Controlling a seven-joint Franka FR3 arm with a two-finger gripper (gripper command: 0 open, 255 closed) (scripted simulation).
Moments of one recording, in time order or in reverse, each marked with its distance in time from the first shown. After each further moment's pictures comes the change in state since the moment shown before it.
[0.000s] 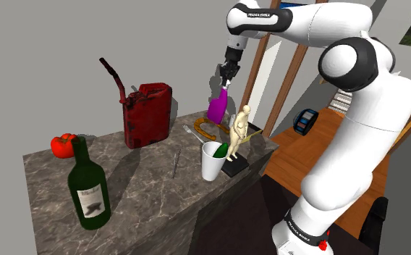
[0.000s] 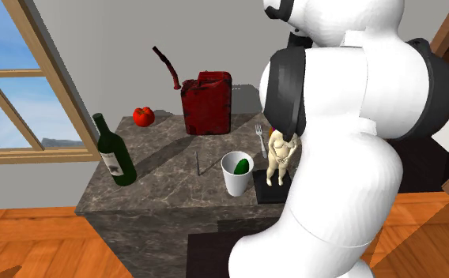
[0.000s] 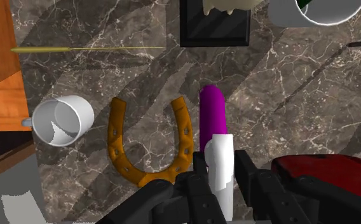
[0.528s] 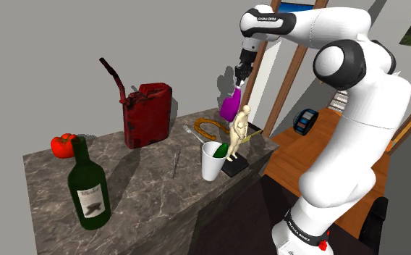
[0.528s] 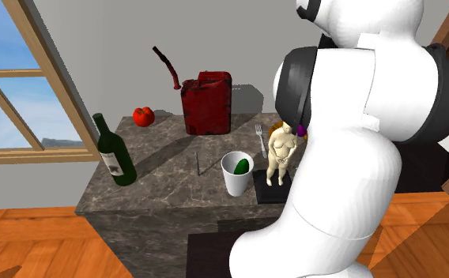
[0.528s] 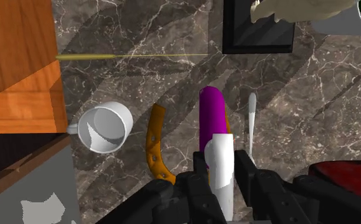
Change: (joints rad) arm -0.095 0.045 -0.071 0.054 0.012 -0.014 -0.165
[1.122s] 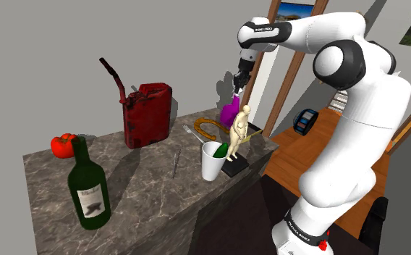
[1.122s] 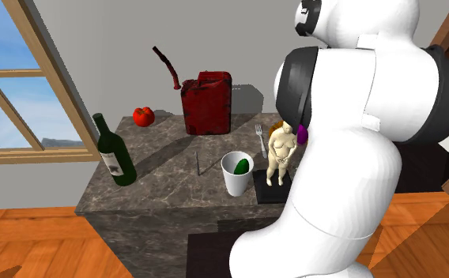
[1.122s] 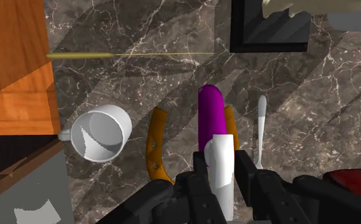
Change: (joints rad) arm -0.006 0.002 -0.004 -0.109 0.001 0.110 -0.016
